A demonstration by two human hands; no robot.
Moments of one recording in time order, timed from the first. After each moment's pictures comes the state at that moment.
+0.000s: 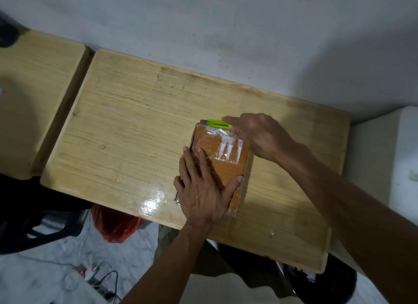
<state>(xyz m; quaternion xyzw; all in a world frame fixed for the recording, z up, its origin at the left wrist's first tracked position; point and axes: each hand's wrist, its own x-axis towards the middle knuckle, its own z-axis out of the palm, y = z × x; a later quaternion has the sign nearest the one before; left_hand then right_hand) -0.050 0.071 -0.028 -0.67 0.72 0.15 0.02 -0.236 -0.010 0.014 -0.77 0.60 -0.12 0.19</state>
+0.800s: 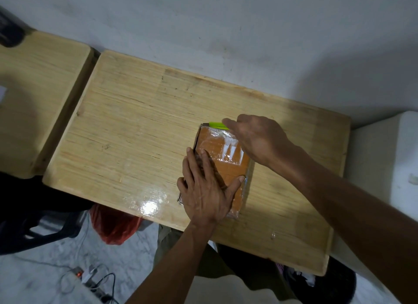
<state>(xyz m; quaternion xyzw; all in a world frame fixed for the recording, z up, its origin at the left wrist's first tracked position) -0.050 0.072 -0.031 -0.68 0.72 0.14 0.00 -0.213 -0.010 0.041 -0.78 0.61 0.01 0.14</state>
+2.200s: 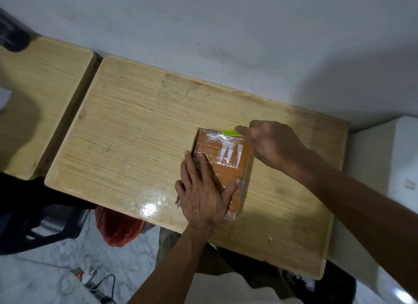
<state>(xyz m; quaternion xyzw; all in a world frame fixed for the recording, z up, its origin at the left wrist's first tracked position) -0.051 0.072 -0.028 -0.68 0.72 0.14 0.01 -0.243 0.001 0.043 -0.79 0.60 -0.02 0.12</state>
